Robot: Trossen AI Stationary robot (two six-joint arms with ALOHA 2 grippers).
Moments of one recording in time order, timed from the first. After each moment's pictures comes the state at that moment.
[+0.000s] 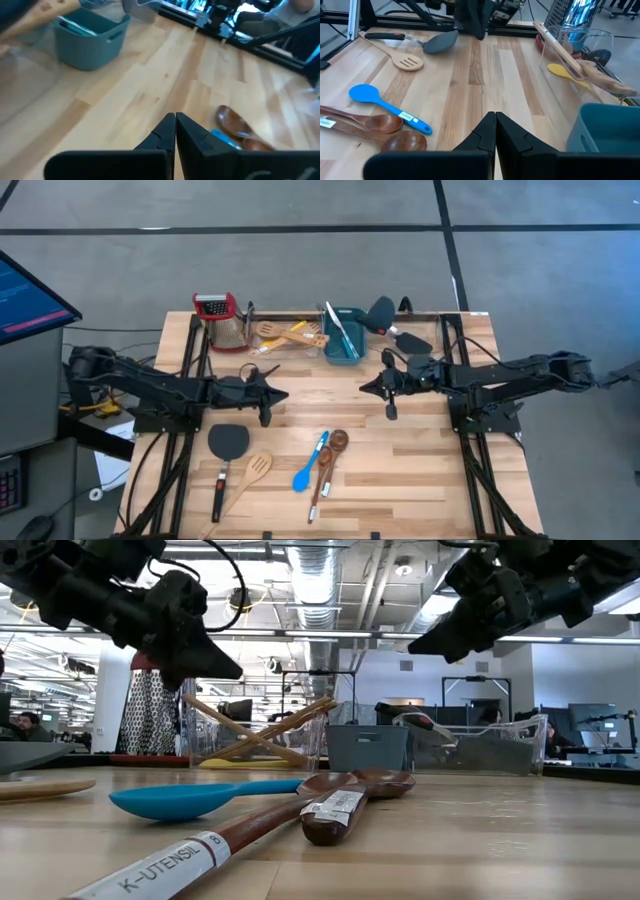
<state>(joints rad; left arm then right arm) -0.08 1.13 0.32 0.44 -0.30 -0.41 -0.09 1.10 0.45 0.30 -0.06 -0.10</state>
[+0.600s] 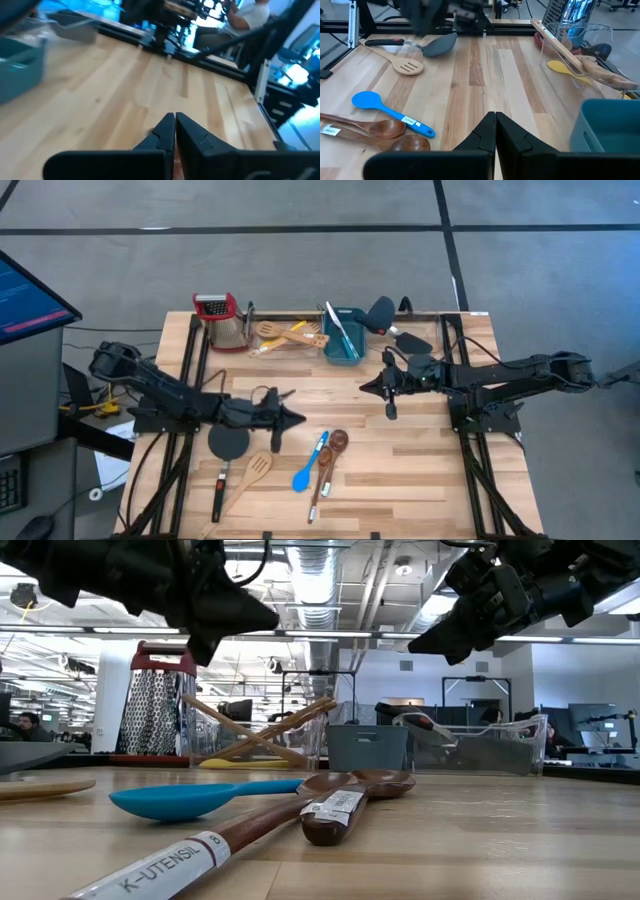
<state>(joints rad) -0.31 1.39 0.48 0.66 -0.38 -0.40 -0.09 1.10 0.45 0.30 -0.06 -0.05</state>
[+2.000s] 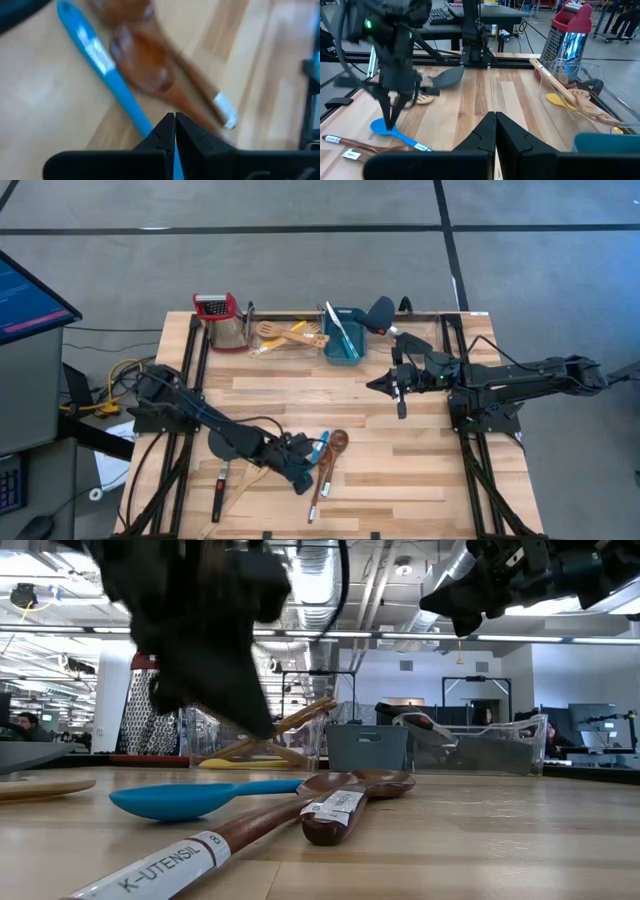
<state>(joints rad) -0.48 1.84 1.03 -0.10 -0.27 -0.96 -0.06 0.93 0.45 0.27 -0.06 -0.06</state>
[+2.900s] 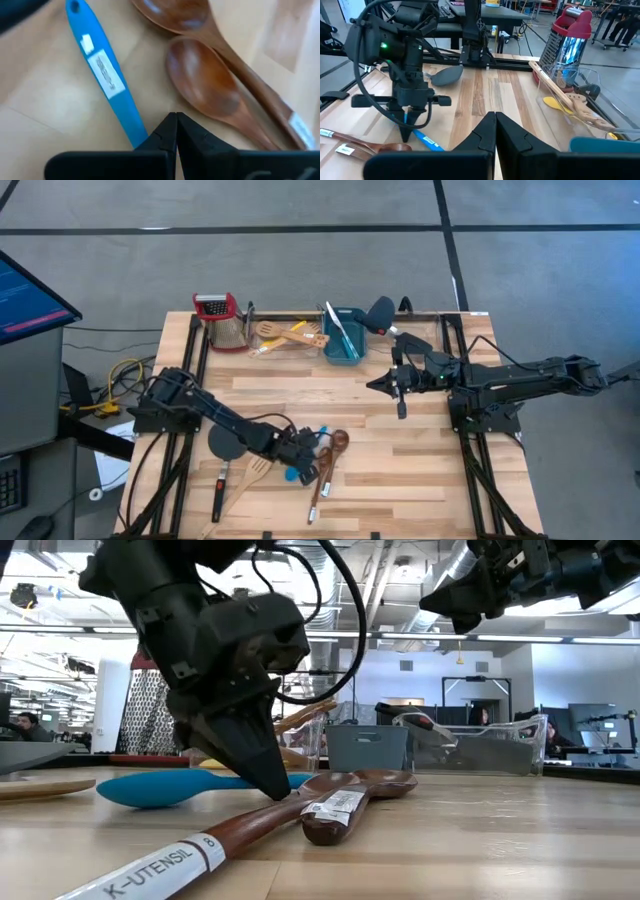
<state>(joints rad) -0.39 1.94 1.03 -0.12 -0.28 -0.87 -0.06 0.93 0.45 0.27 -0.06 -0.10</state>
